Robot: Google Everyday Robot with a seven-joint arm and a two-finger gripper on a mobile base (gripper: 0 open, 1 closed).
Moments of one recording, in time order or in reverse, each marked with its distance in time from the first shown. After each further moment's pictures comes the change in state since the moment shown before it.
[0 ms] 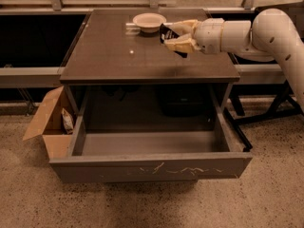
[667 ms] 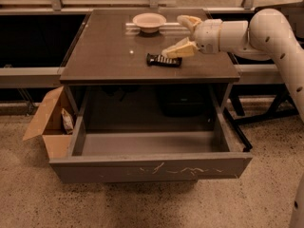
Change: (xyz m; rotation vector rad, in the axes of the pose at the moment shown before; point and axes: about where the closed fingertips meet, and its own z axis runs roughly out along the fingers) arm 0.015 -0.009 0.007 -0.006 0.021 0.050
